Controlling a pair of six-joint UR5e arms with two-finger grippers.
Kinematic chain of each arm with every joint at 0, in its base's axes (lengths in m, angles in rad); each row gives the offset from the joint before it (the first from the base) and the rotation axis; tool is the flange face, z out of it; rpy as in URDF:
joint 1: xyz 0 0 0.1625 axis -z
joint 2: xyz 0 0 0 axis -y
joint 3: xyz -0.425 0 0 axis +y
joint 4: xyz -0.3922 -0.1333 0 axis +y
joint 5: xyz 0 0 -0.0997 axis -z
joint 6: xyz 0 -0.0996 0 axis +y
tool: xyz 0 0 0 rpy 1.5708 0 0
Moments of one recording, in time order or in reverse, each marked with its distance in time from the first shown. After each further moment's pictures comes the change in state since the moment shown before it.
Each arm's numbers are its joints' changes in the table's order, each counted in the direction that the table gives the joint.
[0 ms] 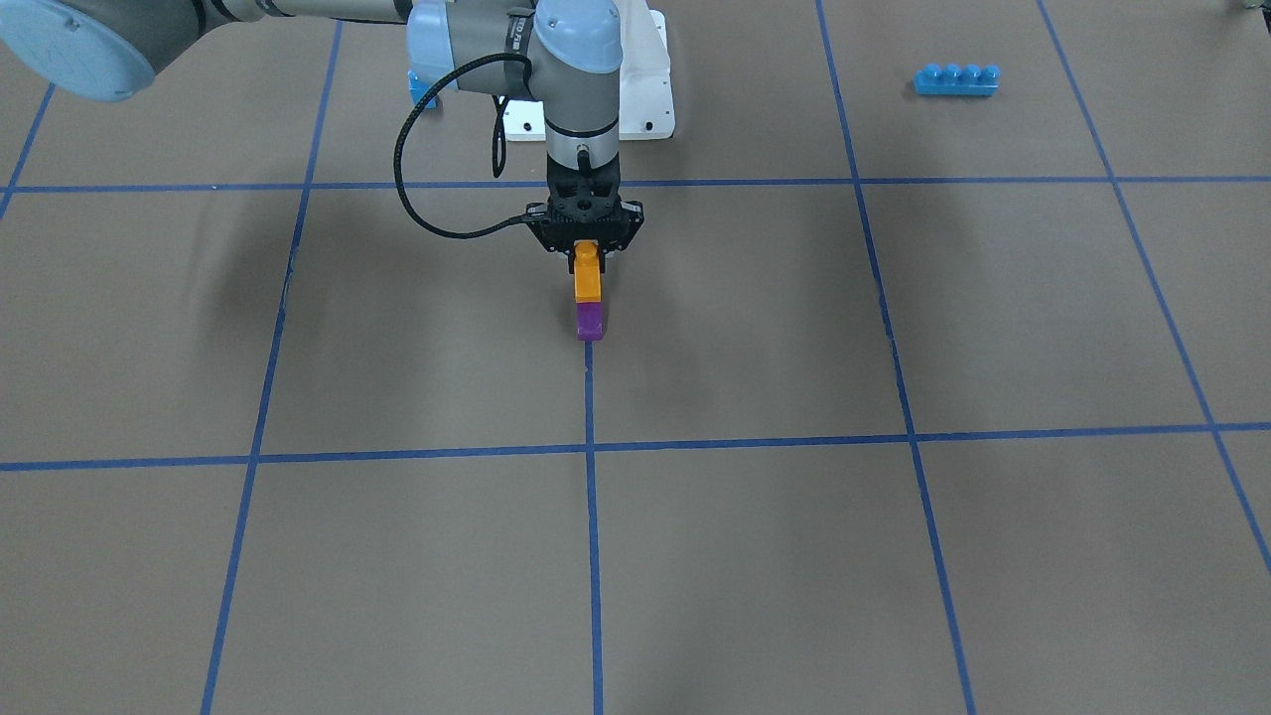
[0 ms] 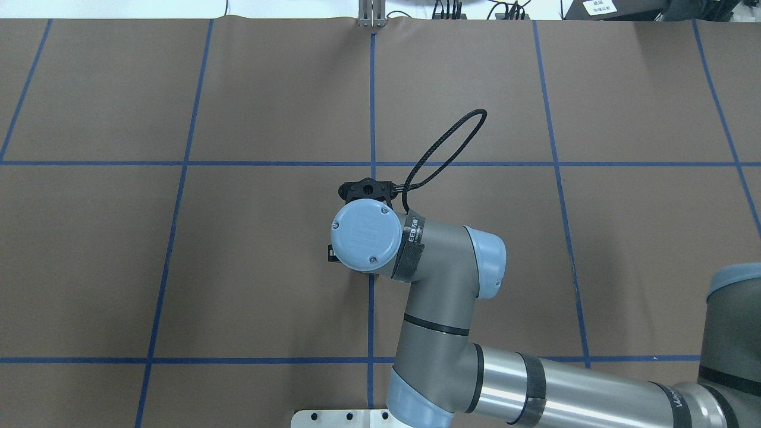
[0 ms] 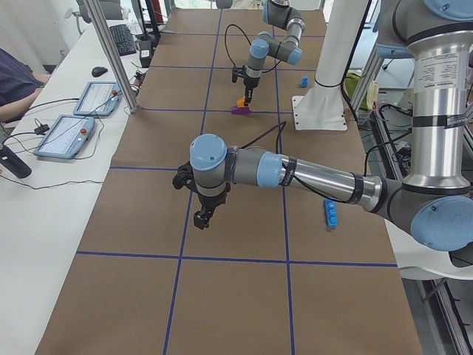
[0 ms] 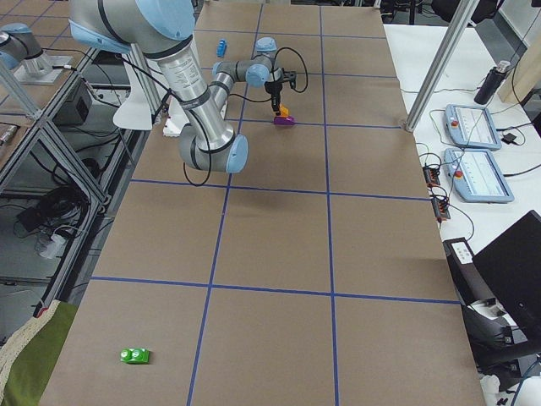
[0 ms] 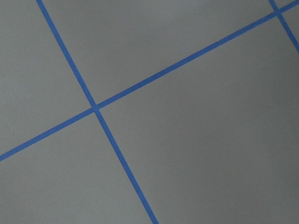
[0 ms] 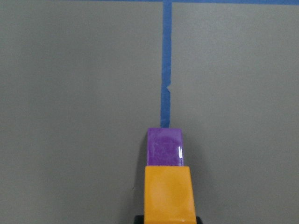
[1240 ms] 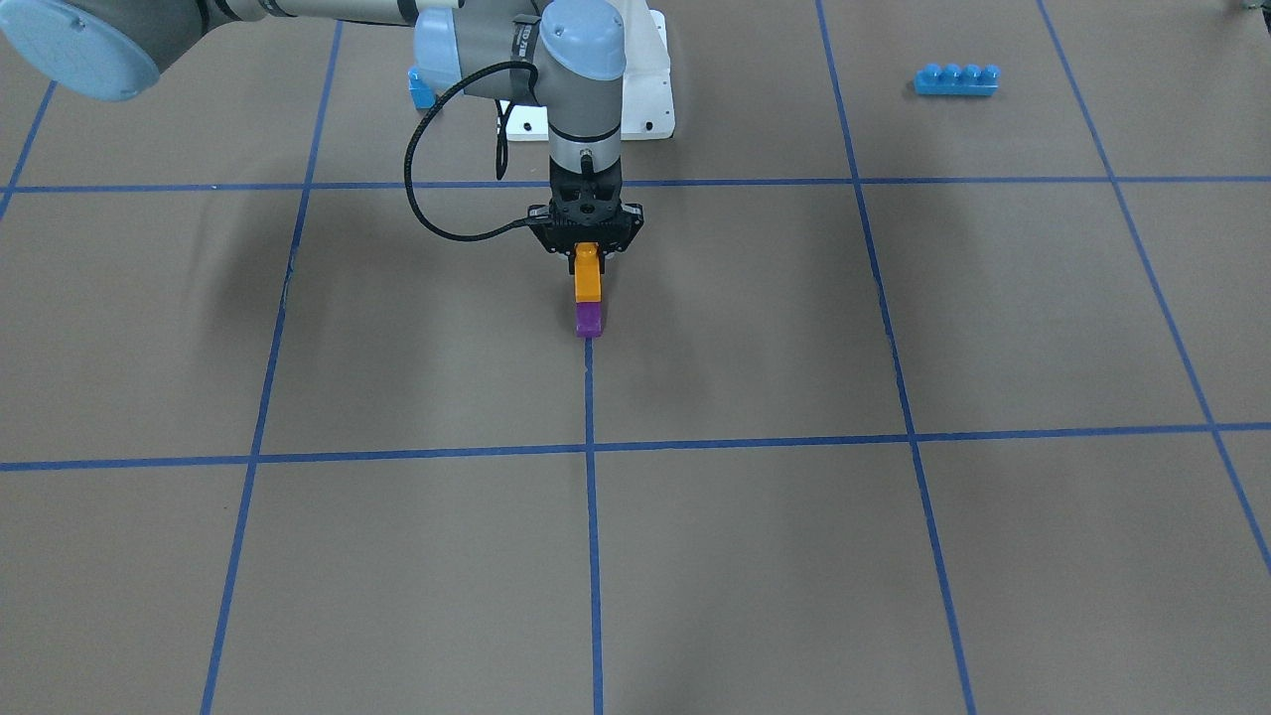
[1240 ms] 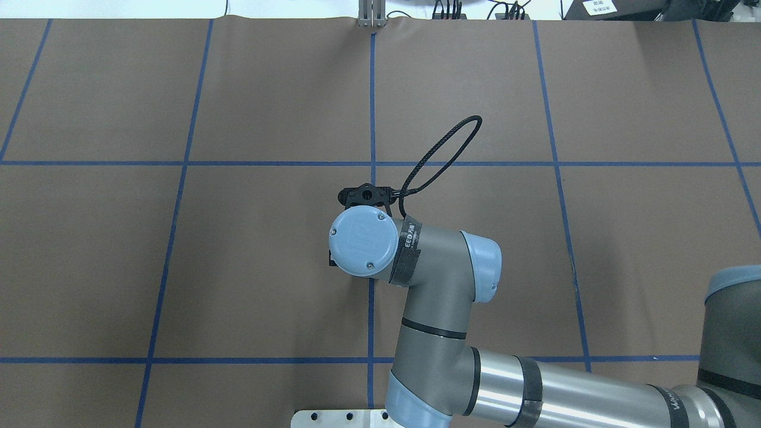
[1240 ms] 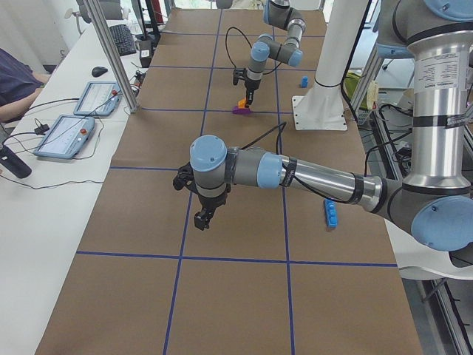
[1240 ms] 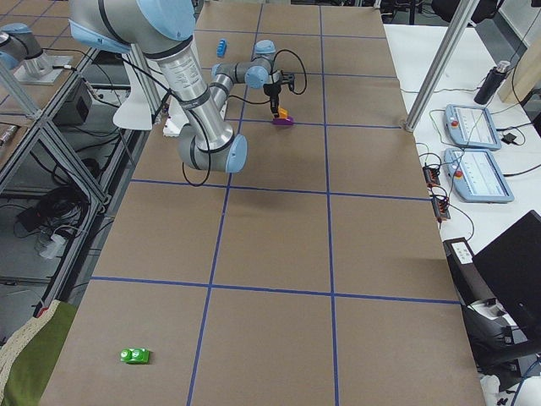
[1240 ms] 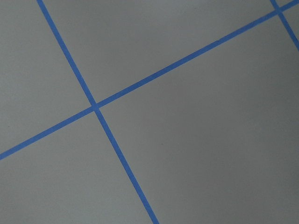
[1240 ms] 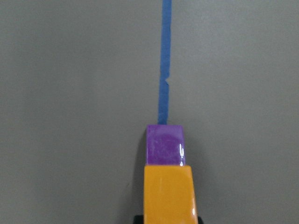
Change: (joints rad) left arm 0.000 0.002 -0.003 0.000 0.000 -0.002; right arm 0.010 -0.003 0.018 -0.002 -0.008 0.003
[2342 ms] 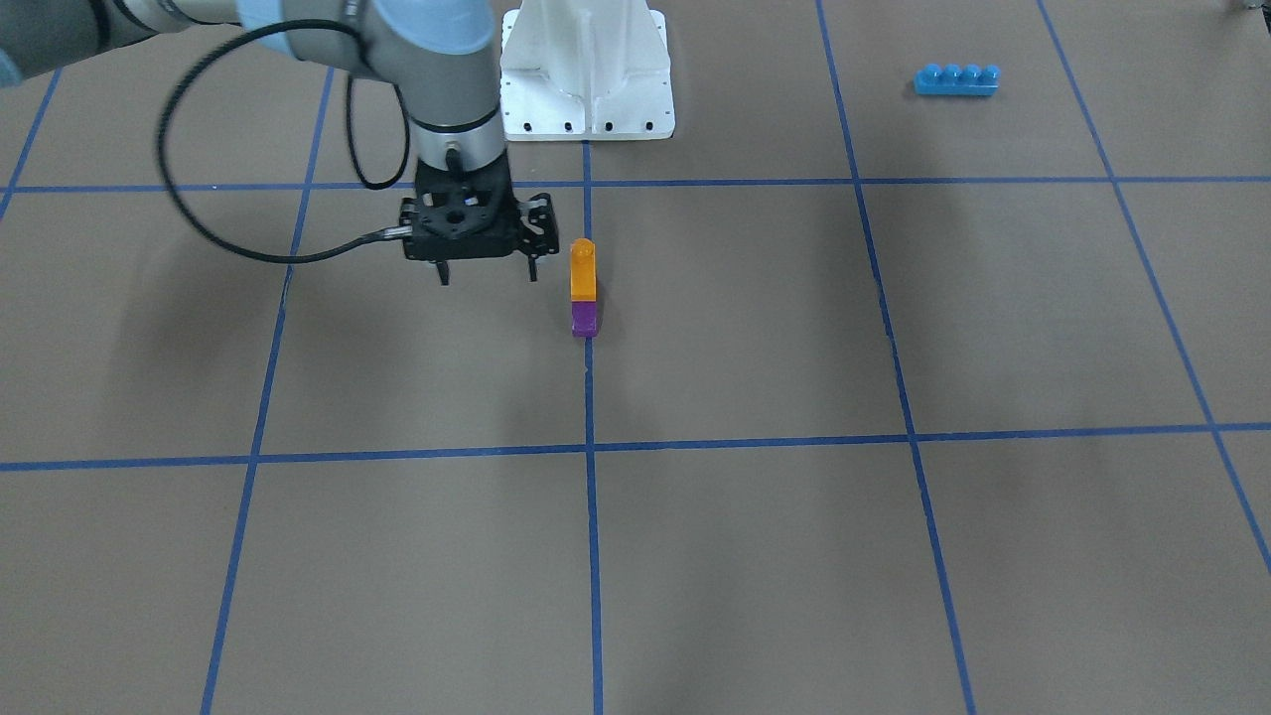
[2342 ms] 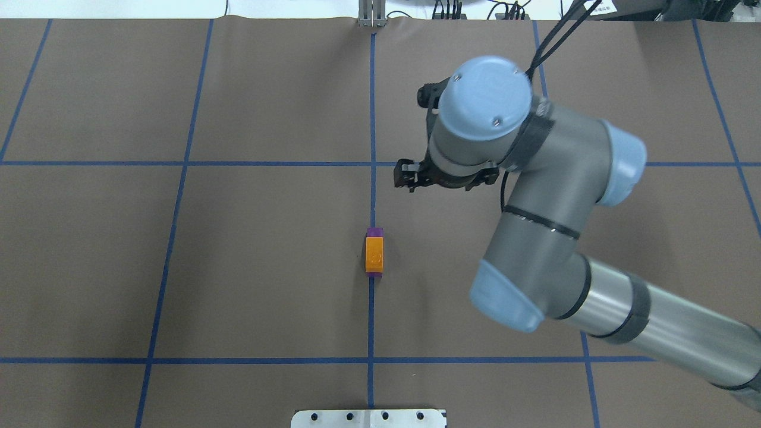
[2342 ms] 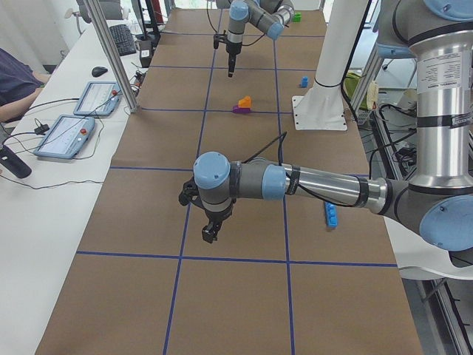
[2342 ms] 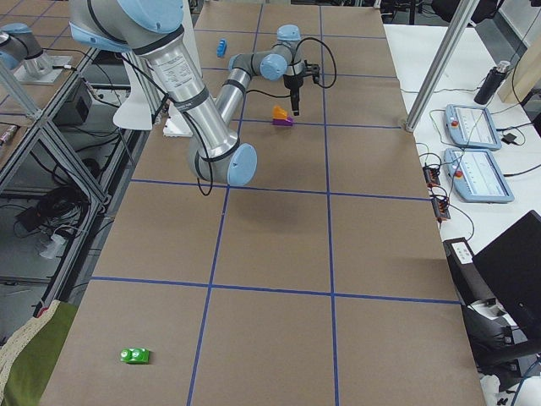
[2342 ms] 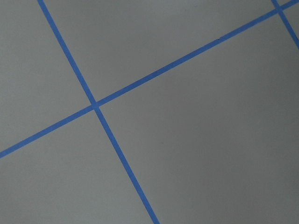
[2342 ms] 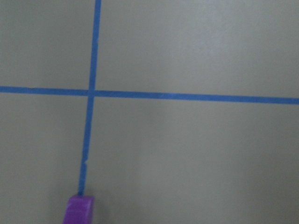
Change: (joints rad) left arm 0.008 0.044 -0.061 0.006 -0.007 -0.007; right arm -0.335 -0.124 -0.259 0.163 0.264 0.273
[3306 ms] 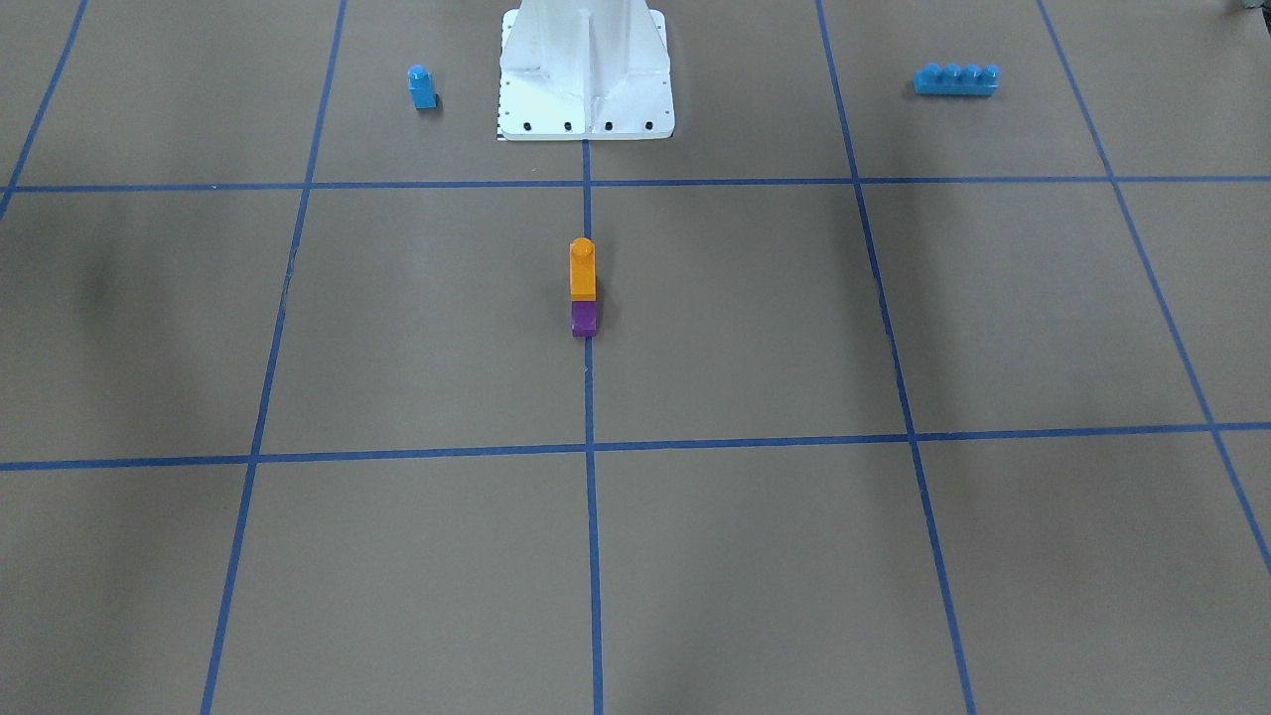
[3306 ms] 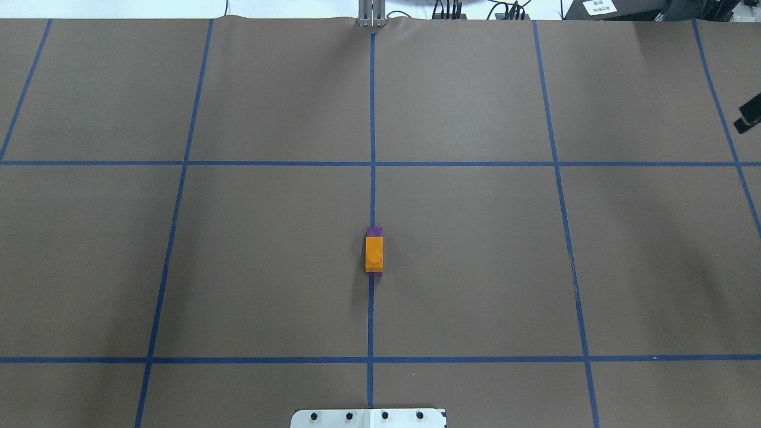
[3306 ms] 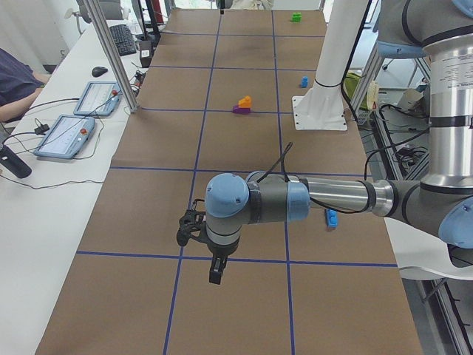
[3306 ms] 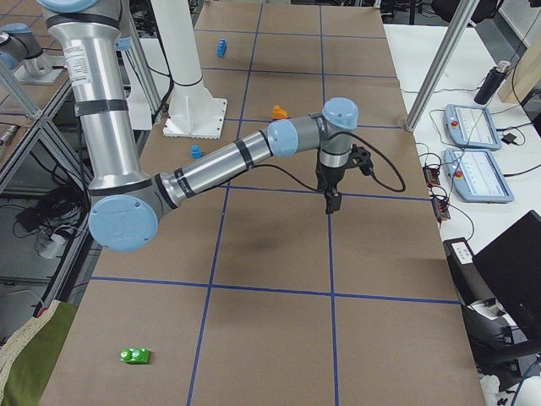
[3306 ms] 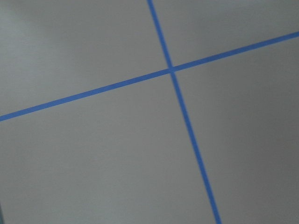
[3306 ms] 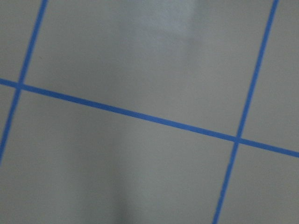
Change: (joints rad) left arm 0.207 0.003 -0.035 -0.011 0.129 0.100; right arm -0.727 -0.555 0.001 0.014 0.356 1.041
